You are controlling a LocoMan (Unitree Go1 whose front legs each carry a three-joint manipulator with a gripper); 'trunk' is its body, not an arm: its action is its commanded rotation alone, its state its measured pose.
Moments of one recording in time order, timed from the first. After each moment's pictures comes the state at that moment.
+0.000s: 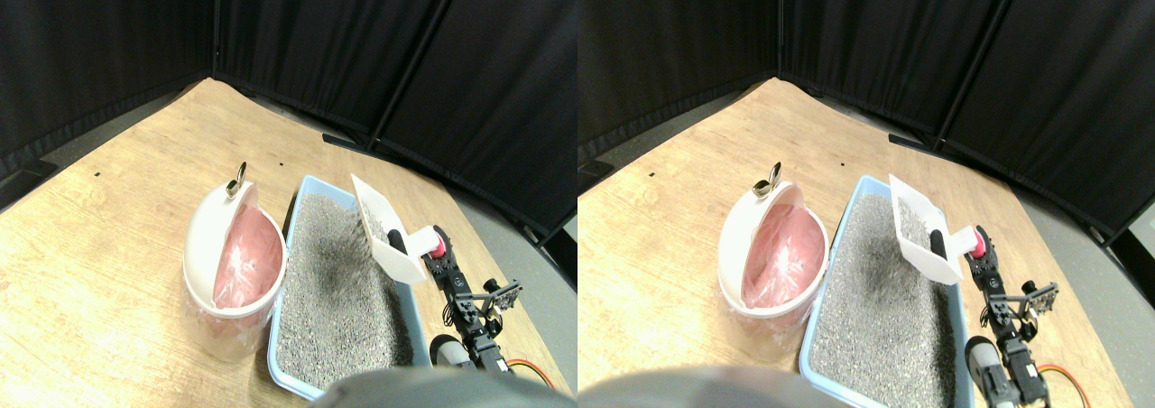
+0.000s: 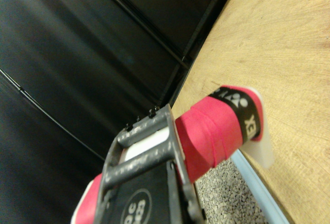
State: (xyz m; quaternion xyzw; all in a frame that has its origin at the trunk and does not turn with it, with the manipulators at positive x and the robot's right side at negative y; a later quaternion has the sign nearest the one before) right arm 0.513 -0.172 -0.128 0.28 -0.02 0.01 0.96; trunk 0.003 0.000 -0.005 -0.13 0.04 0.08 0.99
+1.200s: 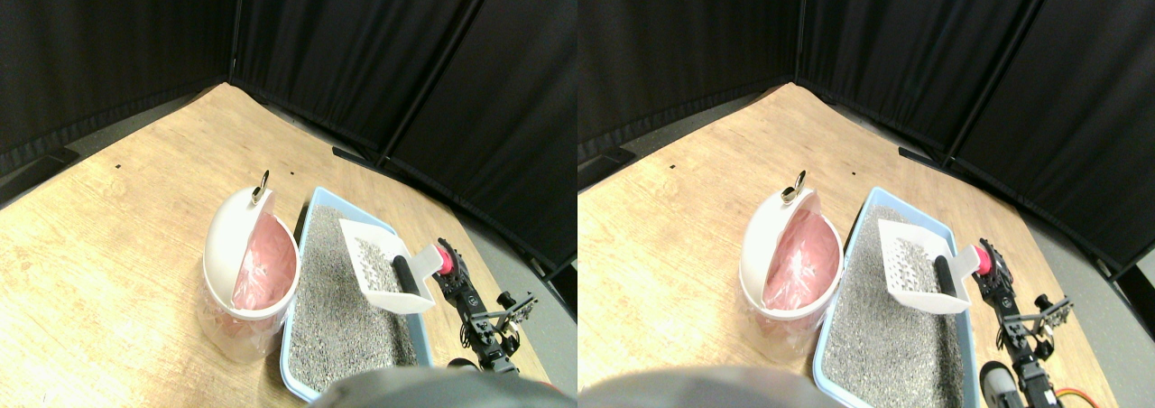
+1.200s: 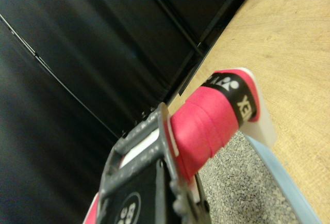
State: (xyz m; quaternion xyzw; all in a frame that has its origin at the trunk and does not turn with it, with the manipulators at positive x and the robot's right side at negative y) right arm 0.506 -0.146 -0.109 0.16 0.00 0.09 0.98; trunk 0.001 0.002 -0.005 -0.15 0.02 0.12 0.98
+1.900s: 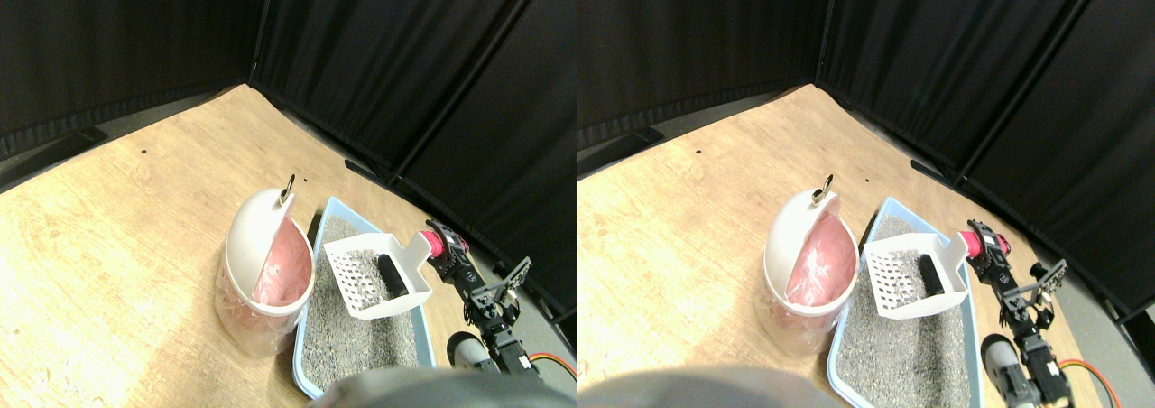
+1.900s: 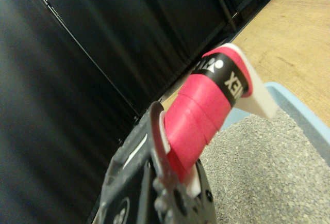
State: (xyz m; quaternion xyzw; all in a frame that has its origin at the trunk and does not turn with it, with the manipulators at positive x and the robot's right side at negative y) right arm 0.522 -0.088 -0.084 0.01 0.02 0.19 0.98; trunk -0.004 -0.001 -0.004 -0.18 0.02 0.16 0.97
